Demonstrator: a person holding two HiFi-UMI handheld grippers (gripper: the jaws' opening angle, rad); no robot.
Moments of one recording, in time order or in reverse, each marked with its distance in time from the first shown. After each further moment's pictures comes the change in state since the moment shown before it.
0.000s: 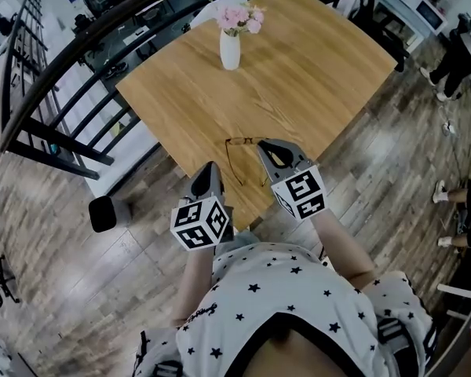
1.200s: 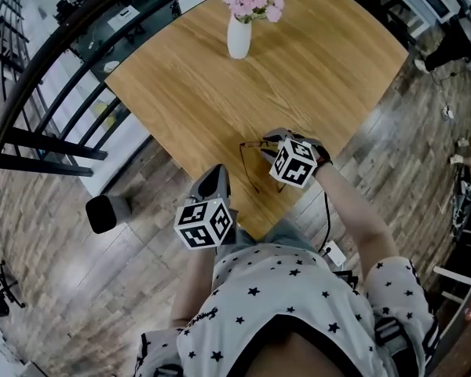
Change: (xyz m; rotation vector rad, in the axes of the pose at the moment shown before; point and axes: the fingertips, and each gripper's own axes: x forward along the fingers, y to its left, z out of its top) left arm 0.054 0.056 -0.027 -0.052 0.181 -0.093; right arm 0.120 -0.005 -0.135 -0.441 0.621 0.338
